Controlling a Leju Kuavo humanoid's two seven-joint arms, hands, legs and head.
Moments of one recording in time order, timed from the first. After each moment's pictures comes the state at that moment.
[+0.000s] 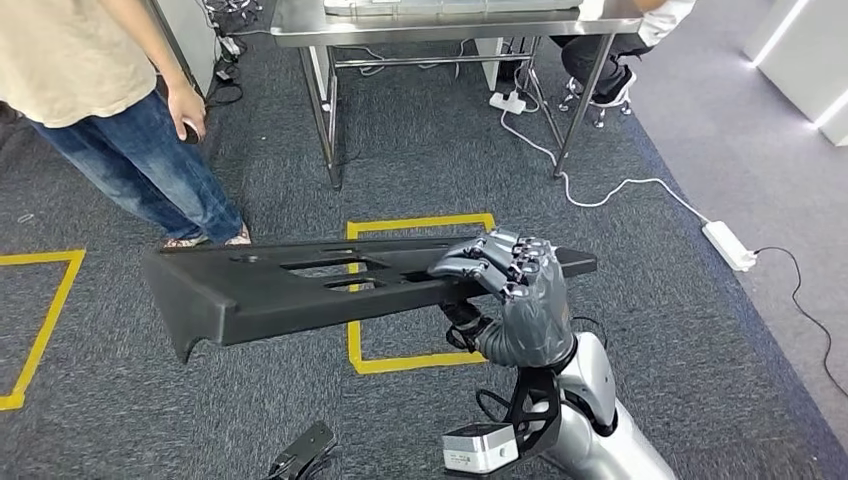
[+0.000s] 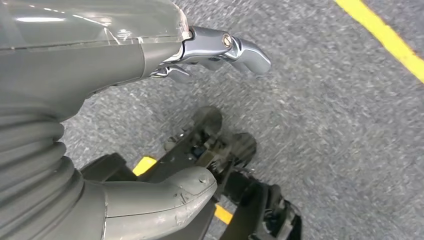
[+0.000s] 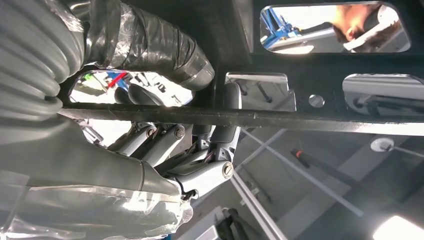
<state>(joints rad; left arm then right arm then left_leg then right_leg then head) -0.22 -0.06 -0.35 -0.33 -0.23 -0.18 -0.26 -0.34 -0.08 0.60 -1.85 0.71 -0.56 -0.38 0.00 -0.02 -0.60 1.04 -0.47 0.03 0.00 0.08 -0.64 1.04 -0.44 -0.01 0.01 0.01</state>
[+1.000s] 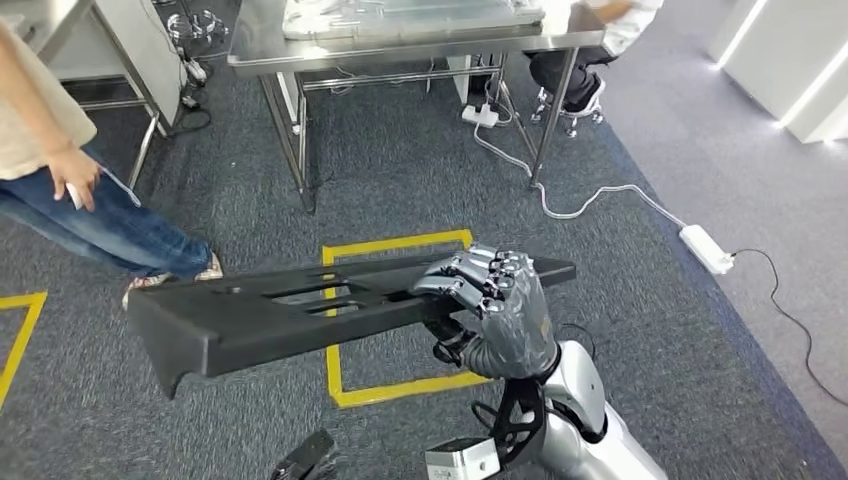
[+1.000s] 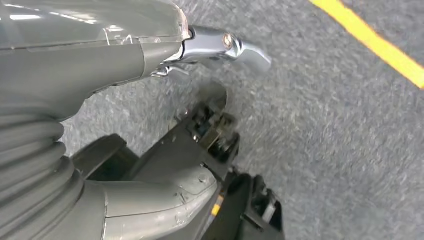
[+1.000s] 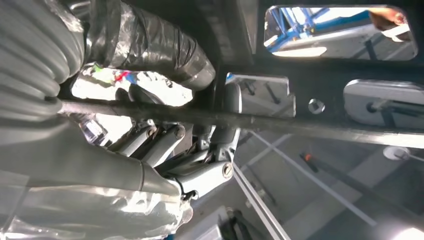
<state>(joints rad) -0.22 -0.06 -0.35 -0.32 -0.22 -0.25 -0.26 -0.36 -0.08 0.65 -1.82 0.74 -0.55 -0.37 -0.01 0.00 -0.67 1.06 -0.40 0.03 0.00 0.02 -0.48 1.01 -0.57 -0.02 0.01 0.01</state>
